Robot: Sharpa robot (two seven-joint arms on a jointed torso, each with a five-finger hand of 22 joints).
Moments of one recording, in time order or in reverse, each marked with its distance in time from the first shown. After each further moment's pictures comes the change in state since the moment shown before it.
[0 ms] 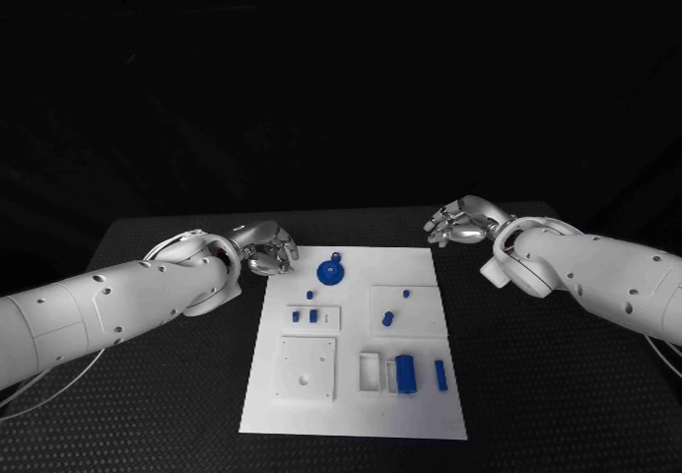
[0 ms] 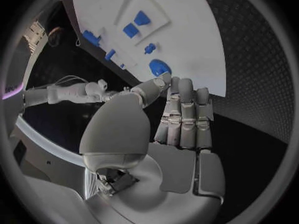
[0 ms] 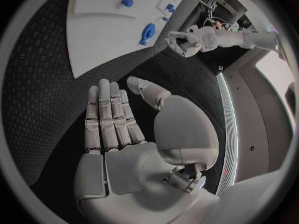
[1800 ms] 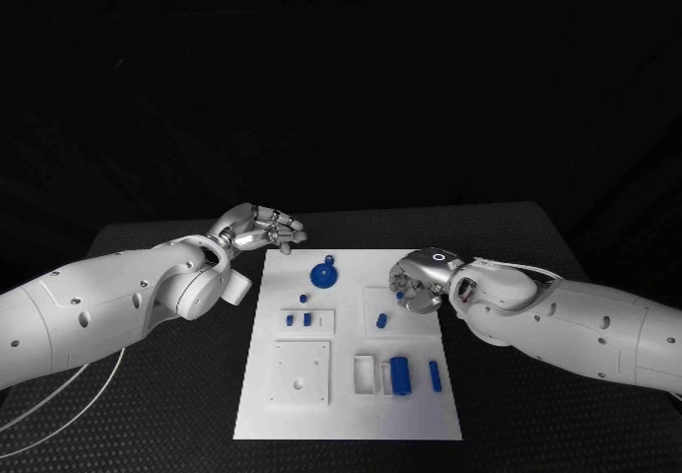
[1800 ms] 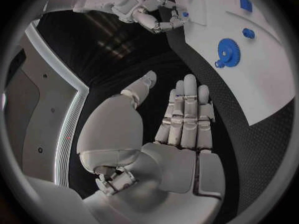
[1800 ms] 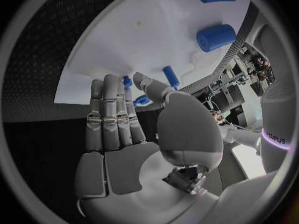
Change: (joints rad) left arm 0.019 -0.049 0.002 0.102 0.749 0.005 0.204; left_hand -0.127 -0.011 -0.158 0.047 -0.015 -0.069 0.026 0.023 -0.010 -0.115 0.048 -0.034 -0.038 -0.061 0.068 -0.270 -0.071 0.015 0.006 0.009 -0.129 -0.052; right arm -0.079 0.001 -0.042 0.238 -0.845 -0.066 -0.206; right_hand 0.018 -0.108 0.092 0.087 -0.267 0.096 -0.042 0.026 0.021 0.139 -0.029 -0.204 0.050 0.235 -0.076 0.019 0.147 -0.002 0.226 -0.095 0.090 0.000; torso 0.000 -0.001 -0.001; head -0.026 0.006
